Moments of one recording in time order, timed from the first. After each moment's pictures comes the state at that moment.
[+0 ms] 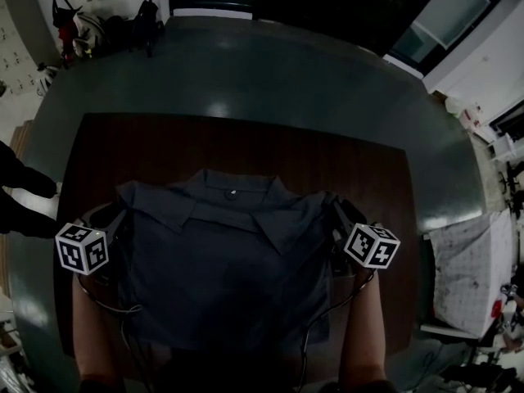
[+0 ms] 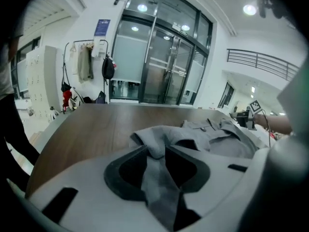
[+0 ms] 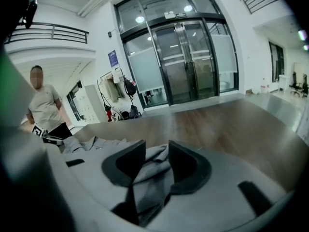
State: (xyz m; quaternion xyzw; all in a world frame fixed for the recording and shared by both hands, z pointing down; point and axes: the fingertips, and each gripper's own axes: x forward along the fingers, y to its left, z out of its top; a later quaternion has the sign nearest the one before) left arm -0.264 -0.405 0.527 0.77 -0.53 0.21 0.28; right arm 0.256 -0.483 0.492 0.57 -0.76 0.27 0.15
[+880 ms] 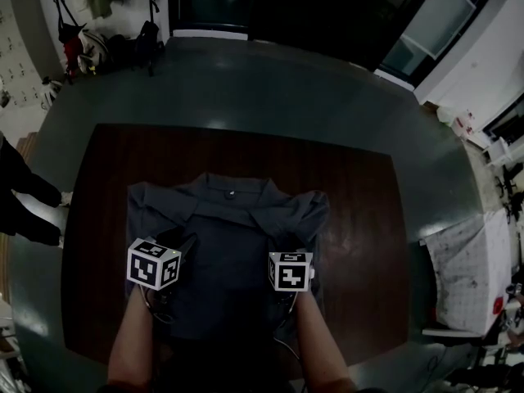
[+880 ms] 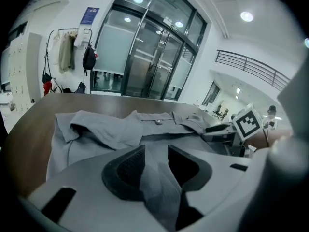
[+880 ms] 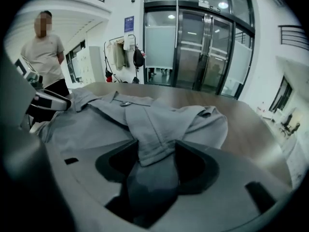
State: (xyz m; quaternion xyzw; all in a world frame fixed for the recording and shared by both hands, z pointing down) left arm -0.101 -0.361 0.524 0.81 -0.45 0.21 0.31; right arm 0.136 -0.382 0.550 0.56 -0.72 0.22 0.35
